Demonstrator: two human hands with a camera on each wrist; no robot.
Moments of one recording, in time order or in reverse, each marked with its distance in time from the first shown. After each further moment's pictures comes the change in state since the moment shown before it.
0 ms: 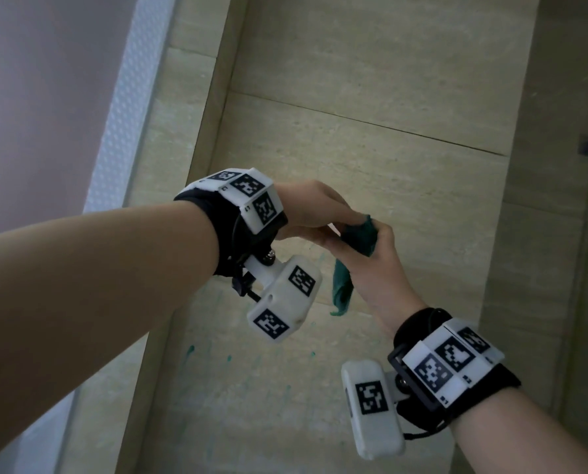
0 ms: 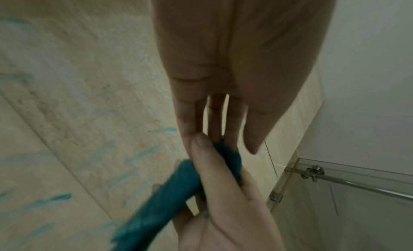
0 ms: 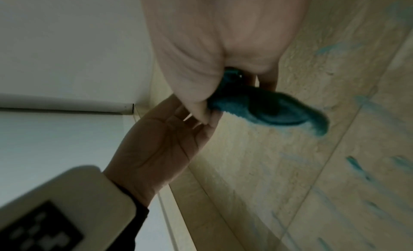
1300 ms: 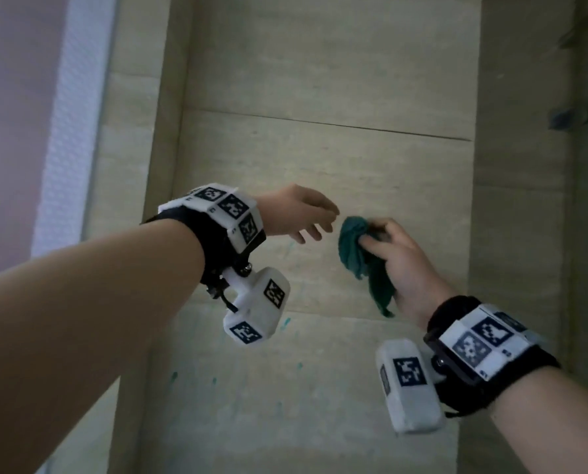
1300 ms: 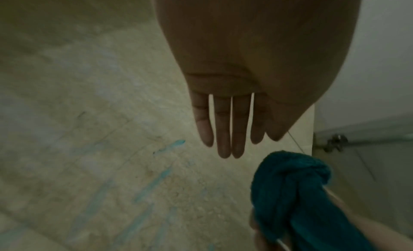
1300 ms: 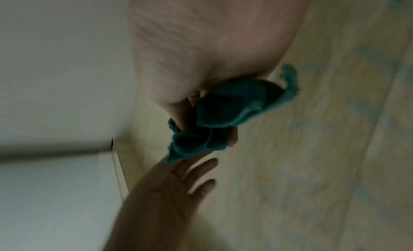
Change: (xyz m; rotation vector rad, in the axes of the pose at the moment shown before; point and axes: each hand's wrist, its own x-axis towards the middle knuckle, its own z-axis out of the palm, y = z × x) left_hand 0.037 0.005 0.010 0.275 0.003 0.140; right_hand 0.014 -0.002 -0.063 0.127 -0.002 0.059
